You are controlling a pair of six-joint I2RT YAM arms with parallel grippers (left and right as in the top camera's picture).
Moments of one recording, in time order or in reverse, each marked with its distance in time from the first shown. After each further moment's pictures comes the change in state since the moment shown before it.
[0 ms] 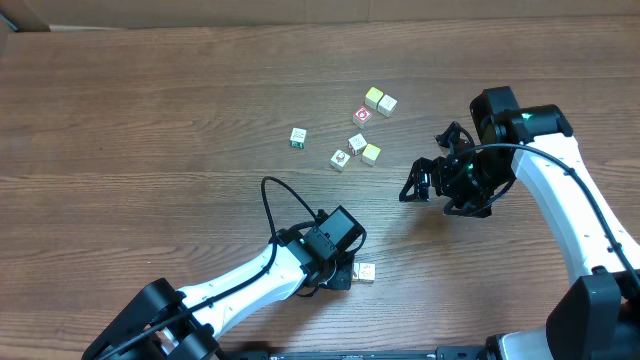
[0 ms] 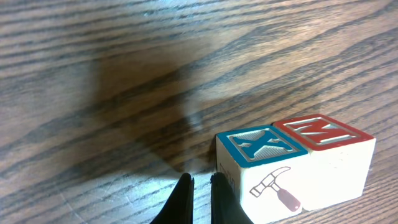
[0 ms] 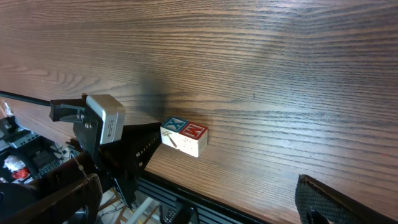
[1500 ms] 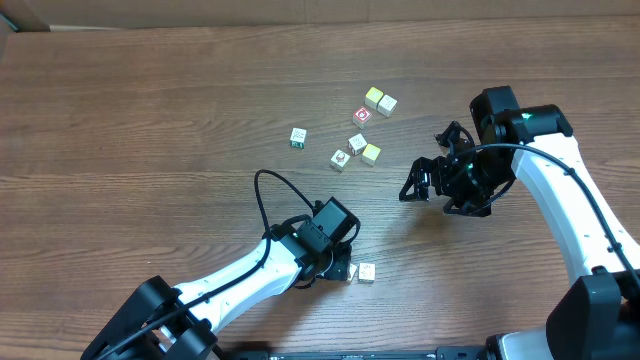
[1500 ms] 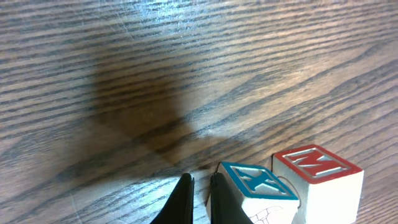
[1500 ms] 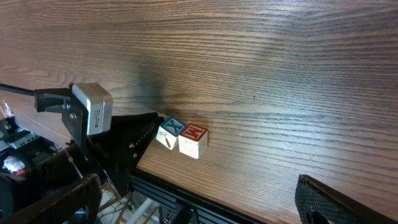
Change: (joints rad) left arm 0.053 0.000 -0.003 0.056 -0.007 0.049; right arm 0.000 0.000 0.000 0.006 0.000 0.000
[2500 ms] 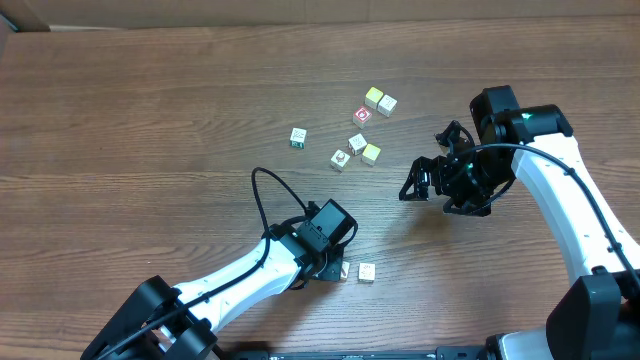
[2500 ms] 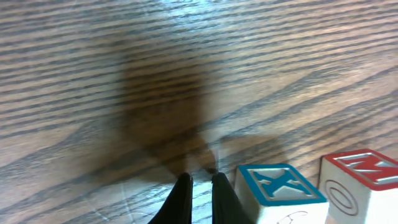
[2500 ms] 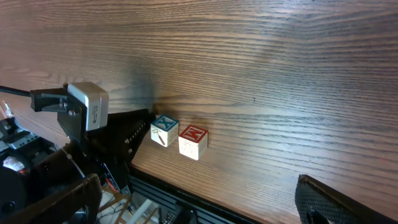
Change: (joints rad) left arm 0.005 0.000 0.000 -0.061 -0.086 0.014; right arm 0.000 0.000 0.000 0.006 0.000 0.000
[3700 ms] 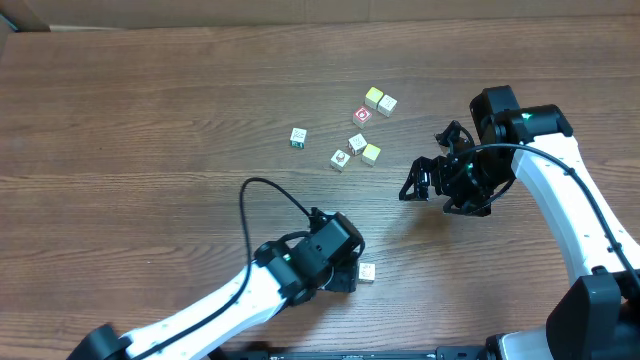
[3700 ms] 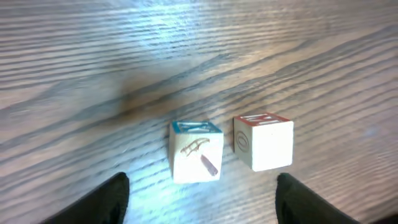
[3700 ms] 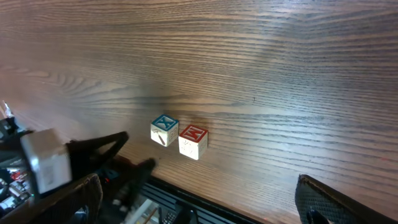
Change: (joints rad) left arm -0.108 -0.215 -0.001 -0.073 -0.016 -0.148; right arm 0.000 0.000 0.000 -0.002 0.001 0.000
